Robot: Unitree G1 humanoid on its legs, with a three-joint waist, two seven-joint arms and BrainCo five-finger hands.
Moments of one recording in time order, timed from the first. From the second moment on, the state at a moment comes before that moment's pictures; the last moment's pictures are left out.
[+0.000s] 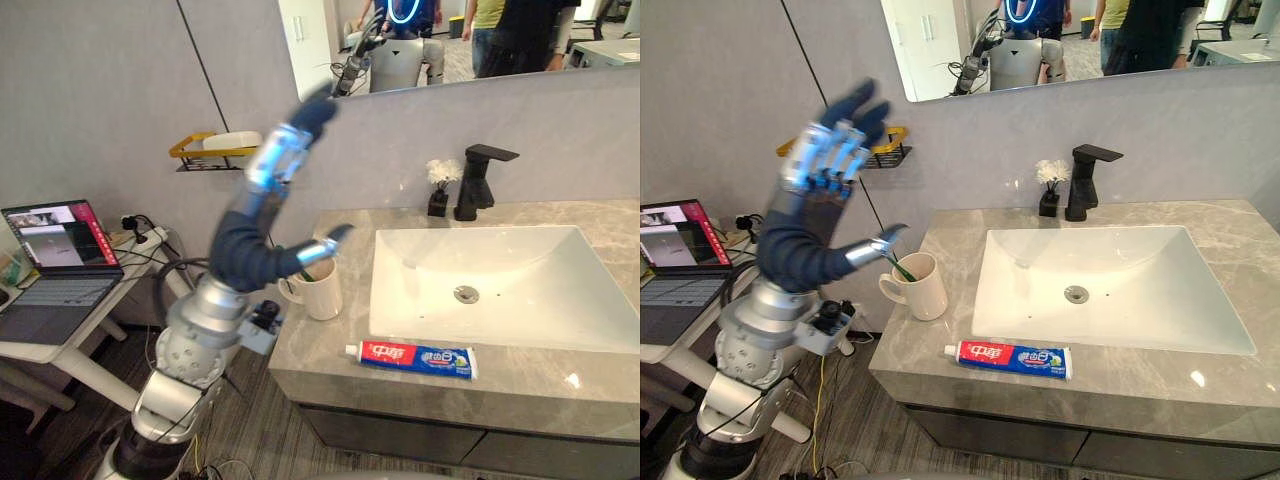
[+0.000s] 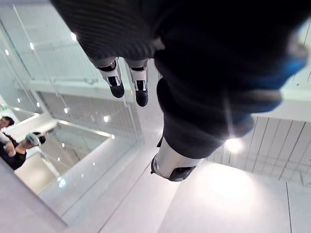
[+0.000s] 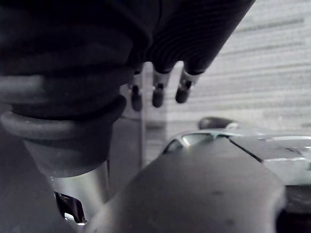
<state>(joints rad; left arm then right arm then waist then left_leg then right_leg) -0.20 0.46 -0.29 -0.65 -0.16 -0.26 0.00 0.14 -0.18 -0.22 1.21 -0.08 -0.06 0.03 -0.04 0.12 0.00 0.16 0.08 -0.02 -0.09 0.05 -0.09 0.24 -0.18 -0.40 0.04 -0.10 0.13</state>
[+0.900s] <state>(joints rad) 0.07 0.38 -0.51 -0.46 0.19 -0.18 -0.16 0.12 -0.20 -0.12 1.18 -0.04 -0.08 0.03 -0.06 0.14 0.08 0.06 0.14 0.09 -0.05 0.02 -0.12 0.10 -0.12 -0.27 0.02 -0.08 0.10</state>
